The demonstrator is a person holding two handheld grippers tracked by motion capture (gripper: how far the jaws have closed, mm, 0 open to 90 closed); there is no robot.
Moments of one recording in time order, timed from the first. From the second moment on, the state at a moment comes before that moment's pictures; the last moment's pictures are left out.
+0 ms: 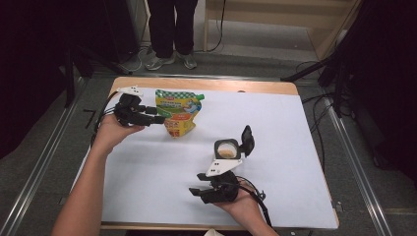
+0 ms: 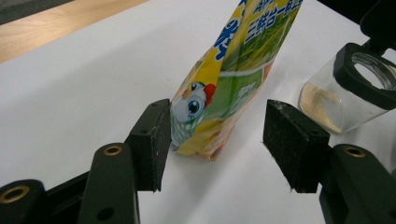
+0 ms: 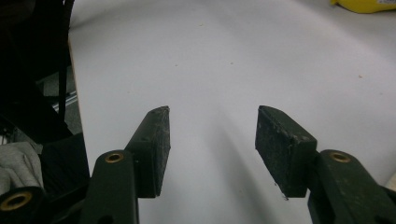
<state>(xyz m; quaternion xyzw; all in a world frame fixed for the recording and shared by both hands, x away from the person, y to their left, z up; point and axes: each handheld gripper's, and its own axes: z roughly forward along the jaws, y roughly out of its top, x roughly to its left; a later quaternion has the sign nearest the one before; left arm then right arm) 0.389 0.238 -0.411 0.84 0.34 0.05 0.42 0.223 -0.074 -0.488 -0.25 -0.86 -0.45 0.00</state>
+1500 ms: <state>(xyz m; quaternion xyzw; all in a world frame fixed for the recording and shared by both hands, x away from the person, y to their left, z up) 0.397 0.210 -0.403 0.82 0.35 0.03 0.45 0.228 -0.063 -0.479 -0.28 -0.84 -0.47 0.00</state>
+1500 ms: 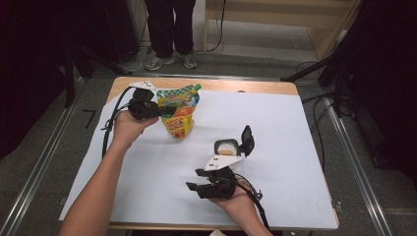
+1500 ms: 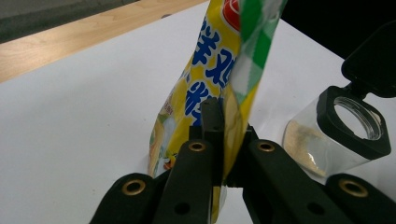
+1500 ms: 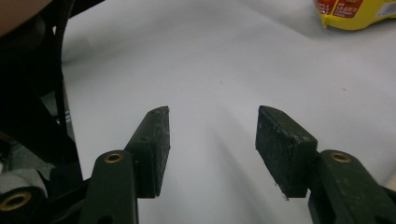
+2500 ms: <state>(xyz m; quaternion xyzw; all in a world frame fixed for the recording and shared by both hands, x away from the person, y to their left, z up) 0.341 0.211 -0.361 0.83 0.33 0.01 0.46 0.250 -0.026 -0.487 -0.28 -0.84 -0.46 -0.03</state>
